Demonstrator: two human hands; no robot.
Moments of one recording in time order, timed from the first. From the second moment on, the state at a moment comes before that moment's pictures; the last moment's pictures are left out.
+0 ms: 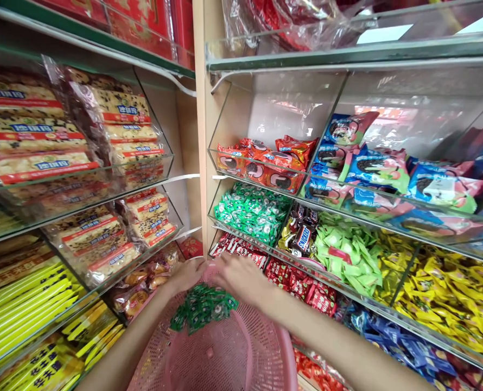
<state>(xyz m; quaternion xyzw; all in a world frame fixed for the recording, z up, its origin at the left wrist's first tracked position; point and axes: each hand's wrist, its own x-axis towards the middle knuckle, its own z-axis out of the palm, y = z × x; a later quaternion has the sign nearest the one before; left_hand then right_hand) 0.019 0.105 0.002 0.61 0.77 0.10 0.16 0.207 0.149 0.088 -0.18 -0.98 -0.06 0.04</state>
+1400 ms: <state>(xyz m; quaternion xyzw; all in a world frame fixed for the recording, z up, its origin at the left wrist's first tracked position) 0.019 0.103 0.012 0.59 0.78 0.10 0.16 0.214 0.253 0.147 -0.36 -0.91 -0.21 -0.03</state>
